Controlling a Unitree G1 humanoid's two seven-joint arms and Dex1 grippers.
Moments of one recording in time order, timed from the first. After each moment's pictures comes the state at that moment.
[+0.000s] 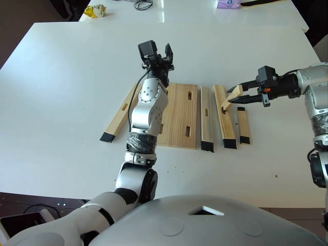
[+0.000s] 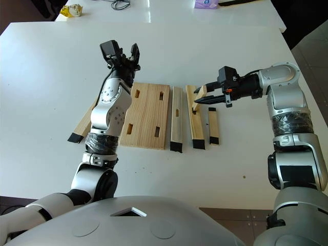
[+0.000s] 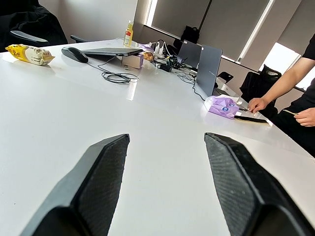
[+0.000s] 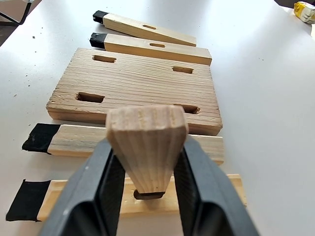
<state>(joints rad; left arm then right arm) -0.47 -0.19 0.01 0.12 -0.24 0.28 0.22 -0.60 -0.76 0.17 0.50 0.27 -0.03 1.60</state>
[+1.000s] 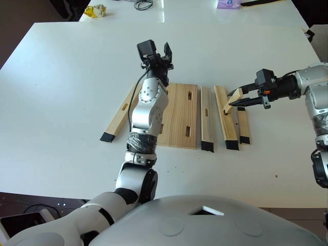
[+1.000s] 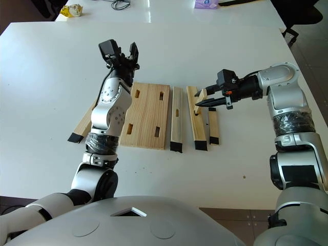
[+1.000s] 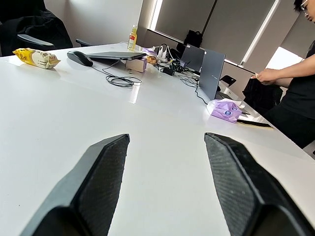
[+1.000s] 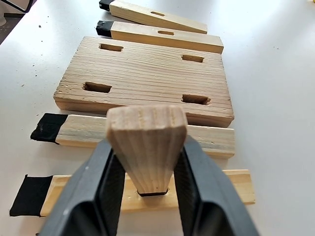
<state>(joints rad) -0.47 -0.19 0.00 0.12 -0.23 0.26 0.24 -0.61 -0.79 0.22 0.52 0.27 -0.03 1.61</state>
